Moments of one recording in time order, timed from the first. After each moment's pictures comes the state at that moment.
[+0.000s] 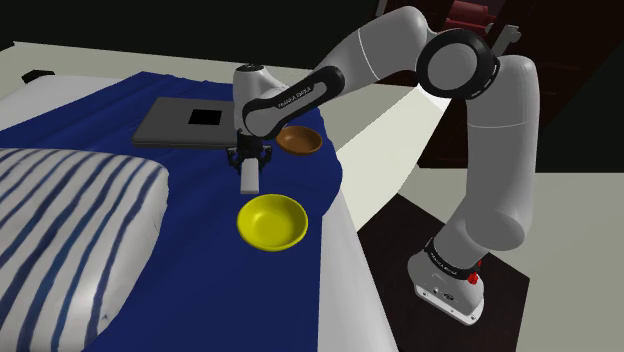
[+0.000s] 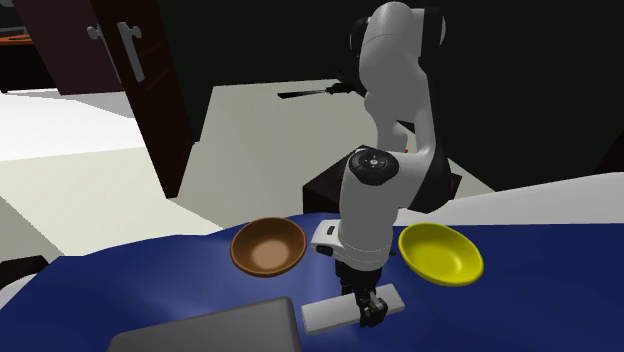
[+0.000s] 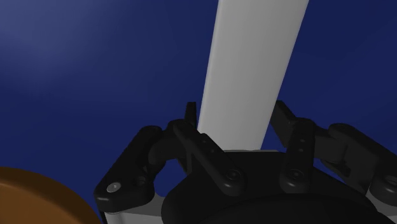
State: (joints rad) arm 0.09 0.53 0.26 -1.78 -0.15 2.30 0.89
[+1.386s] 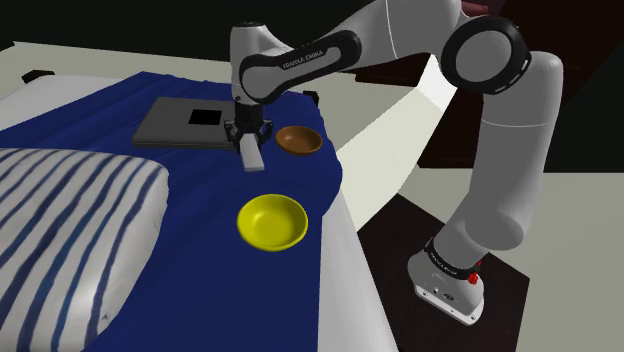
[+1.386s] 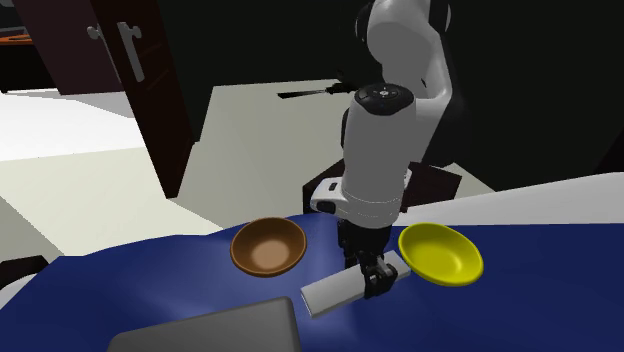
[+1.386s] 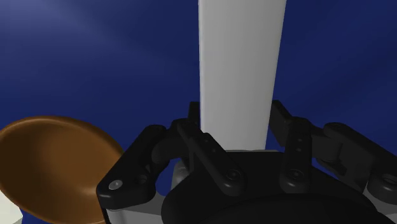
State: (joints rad) arm 0.08 0.41 0.28 -1.71 -0.11 2.11 0.86
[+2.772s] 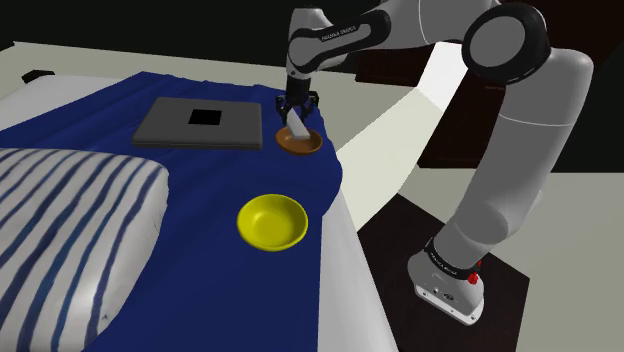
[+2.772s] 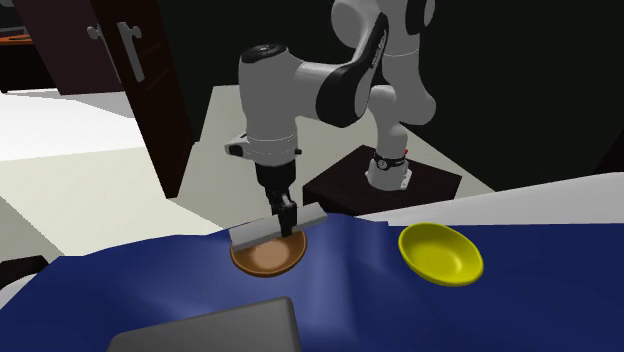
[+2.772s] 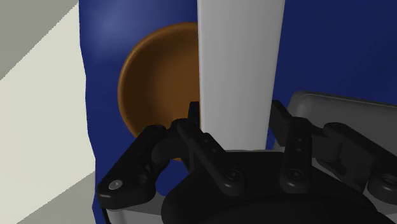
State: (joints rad) arm -0.15 0.28 0.20 -1.80 -0.04 2.08 0.52
